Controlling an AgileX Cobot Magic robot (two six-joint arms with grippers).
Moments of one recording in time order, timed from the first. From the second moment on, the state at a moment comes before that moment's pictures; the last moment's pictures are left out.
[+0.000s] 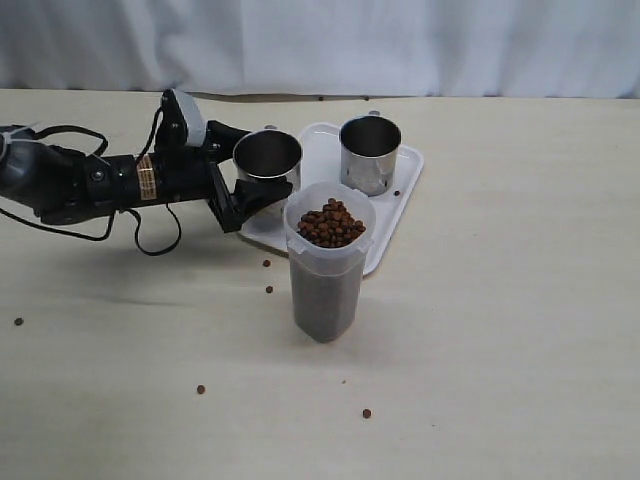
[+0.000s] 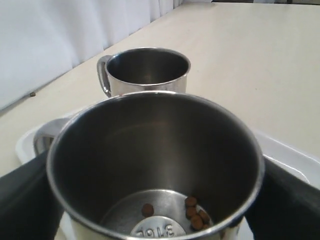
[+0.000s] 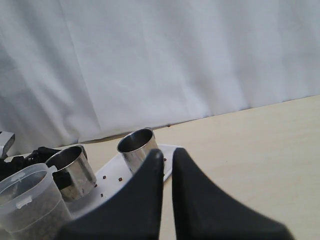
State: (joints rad) left arm -0.16 2.33 -1.19 1.15 -1.11 -0.41; right arm 0.35 0.00 0.00 -0.45 0.13 0.72
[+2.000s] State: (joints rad) left arm -0.24 2.38 -1.21 1.04 -1.02 -0.37; right arm 0.35 0.00 0.00 -0.45 0.13 0.72
